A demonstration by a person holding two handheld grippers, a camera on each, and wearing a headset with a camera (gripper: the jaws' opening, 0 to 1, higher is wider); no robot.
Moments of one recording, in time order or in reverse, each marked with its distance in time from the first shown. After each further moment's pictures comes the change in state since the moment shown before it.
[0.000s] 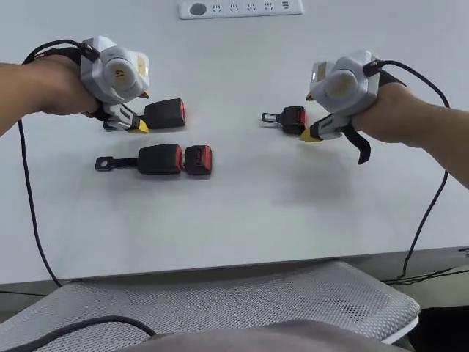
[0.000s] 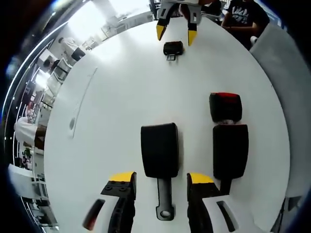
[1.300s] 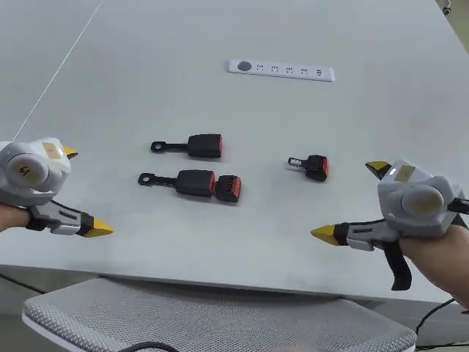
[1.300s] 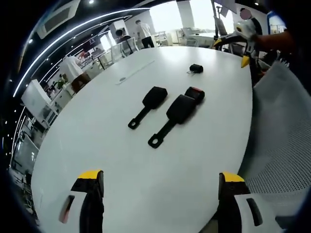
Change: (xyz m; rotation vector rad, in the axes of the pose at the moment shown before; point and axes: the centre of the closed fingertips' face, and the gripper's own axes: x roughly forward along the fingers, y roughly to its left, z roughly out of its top) left arm -0.117 -0.131 -0.113 -0.577 -0.148 0.250; right arm -0.088 0.092 0.032 0.282 -0.240 -0.159
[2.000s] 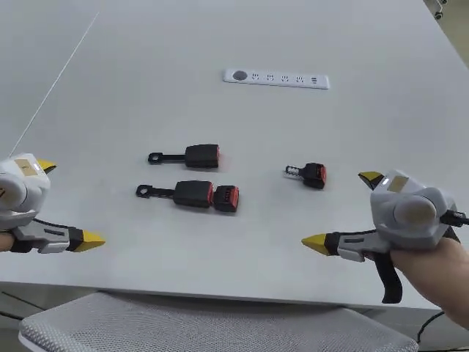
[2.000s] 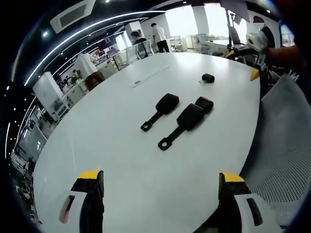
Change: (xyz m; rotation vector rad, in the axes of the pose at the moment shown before) left arm -0.025 0.007 0.012 -0.079 -0.042 0.093; right arm 0.004 0.006 0.006 0.058 -0.026 -0.006
